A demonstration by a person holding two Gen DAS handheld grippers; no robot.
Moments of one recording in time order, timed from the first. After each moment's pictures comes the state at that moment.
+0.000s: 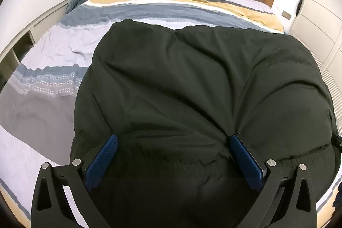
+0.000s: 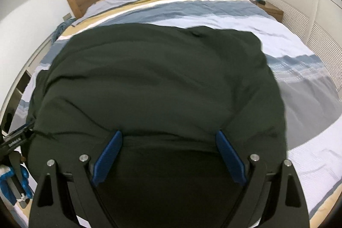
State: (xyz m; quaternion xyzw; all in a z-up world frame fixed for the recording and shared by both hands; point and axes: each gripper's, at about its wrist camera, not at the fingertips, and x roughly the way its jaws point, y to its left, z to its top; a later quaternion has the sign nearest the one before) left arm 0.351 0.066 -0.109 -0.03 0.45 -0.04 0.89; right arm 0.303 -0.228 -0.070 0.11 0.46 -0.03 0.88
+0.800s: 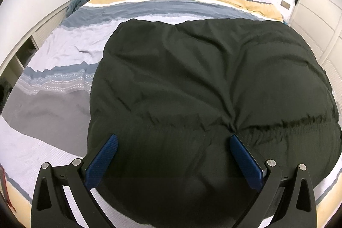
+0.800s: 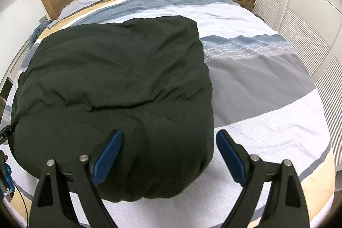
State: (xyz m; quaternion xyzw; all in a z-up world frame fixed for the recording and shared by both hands) left arm 0.323 0.066 -0.101 0.01 0.47 -0.04 0.88; right arm 0.243 -0.283 -0.059 0.11 0.48 -0.10 0.87
